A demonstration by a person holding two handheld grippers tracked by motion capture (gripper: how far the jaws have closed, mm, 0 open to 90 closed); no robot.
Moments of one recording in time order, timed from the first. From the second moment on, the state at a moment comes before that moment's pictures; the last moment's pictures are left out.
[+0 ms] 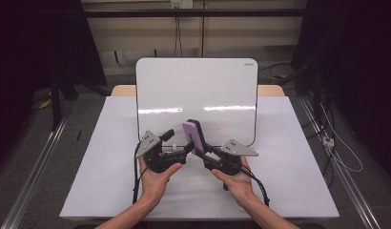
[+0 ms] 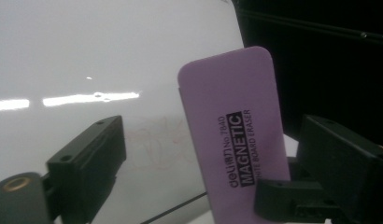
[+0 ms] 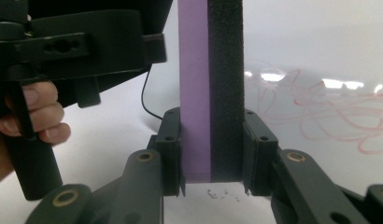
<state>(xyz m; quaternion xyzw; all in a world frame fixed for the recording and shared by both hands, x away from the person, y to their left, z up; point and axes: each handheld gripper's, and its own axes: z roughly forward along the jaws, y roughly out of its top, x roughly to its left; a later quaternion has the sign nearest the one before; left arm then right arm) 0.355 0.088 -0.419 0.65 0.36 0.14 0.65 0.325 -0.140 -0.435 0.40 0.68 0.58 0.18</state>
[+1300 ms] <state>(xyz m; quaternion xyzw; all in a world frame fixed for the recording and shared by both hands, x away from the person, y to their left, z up) 0.357 0.075 -0.426 0.62 0.37 0.11 0.68 0.323 -0.131 -0.444 0.41 0.67 0.59 0.17</state>
